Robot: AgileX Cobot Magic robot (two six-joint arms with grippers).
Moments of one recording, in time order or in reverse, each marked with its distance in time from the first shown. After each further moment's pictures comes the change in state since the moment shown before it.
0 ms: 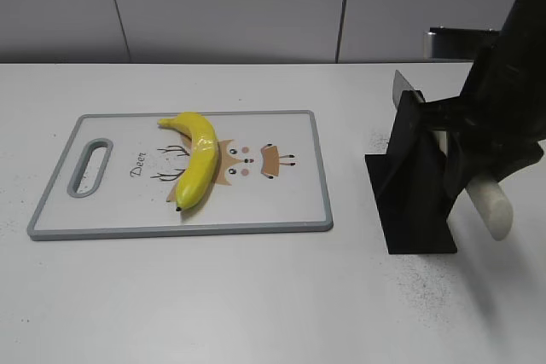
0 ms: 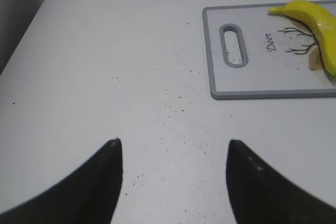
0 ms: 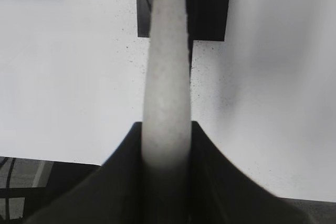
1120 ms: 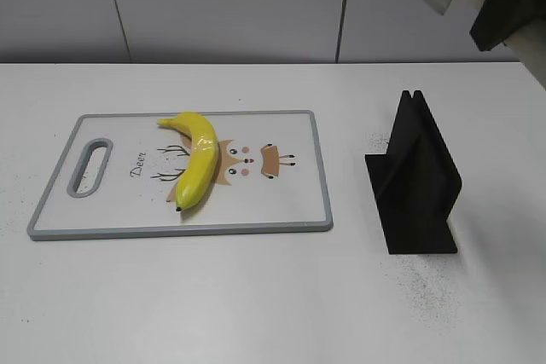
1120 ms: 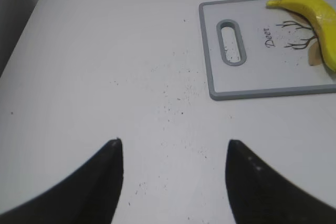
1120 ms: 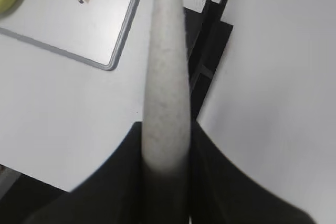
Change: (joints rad) left arm 0.000 0.103 -0.025 -0.009 -0.036 0.035; right arm 0.000 -0.152 -0.282 -0.048 0.066 -0.284
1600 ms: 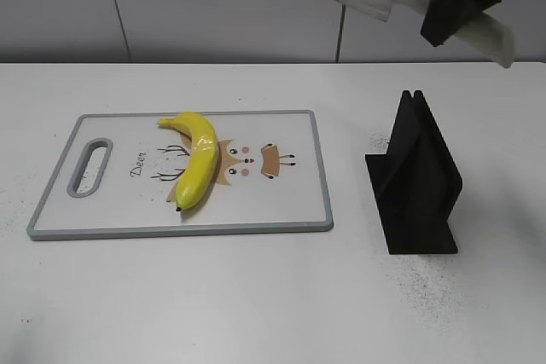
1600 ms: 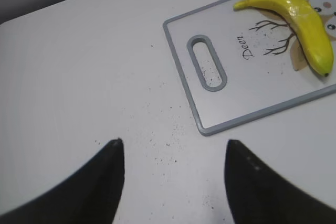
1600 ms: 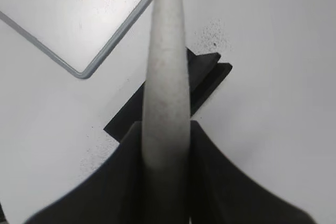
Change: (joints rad) left arm 0.000 0.555 -0.176 -0.123 -0.259 0.314; right arm 0.000 0.247 -0.203 0.000 0.007 -0.399
